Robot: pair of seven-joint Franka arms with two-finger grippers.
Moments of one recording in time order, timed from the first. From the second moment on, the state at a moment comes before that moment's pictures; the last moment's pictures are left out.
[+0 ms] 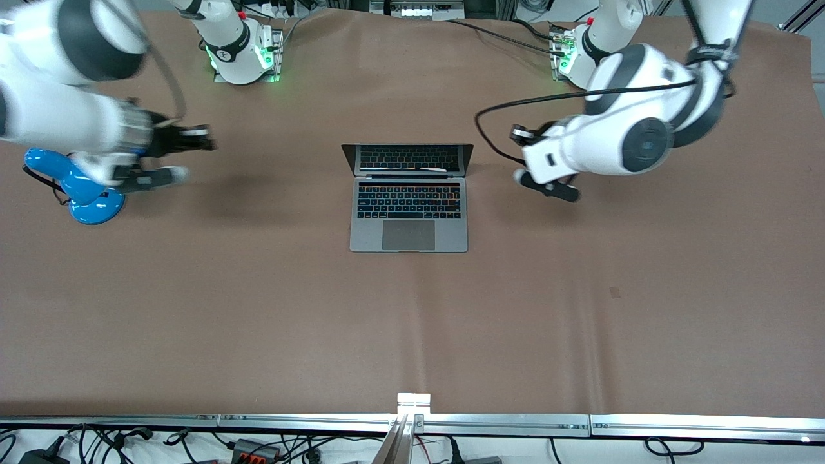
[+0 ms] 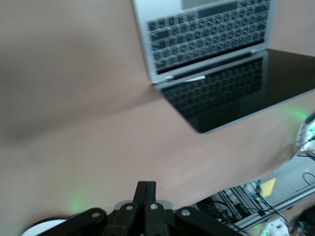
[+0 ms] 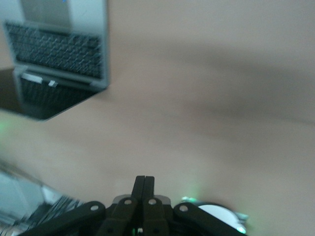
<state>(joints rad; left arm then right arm) -0.12 0.19 -0.33 -1.87 -0.41 1.64 -0.11 0.23 0.05 -0.04 -1.90 0.32 1.54 -0.04</state>
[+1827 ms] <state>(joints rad) -0.10 0.34 -0.52 -2.03 -0.44 2.20 -0.27 0.66 0.25 -0.06 -1.99 0.46 2.10 0.12</state>
